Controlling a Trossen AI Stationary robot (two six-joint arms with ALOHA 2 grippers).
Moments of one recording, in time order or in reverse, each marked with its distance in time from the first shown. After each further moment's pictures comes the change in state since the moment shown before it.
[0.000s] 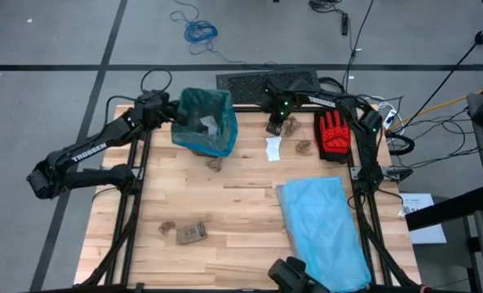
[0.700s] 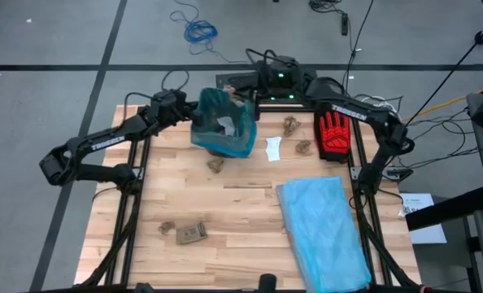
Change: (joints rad) left arm 0.000 0.173 -0.009 0.273 0.191 -0.035; right arm 0.187 -0.242 0.077 0.670 -0.076 0.086
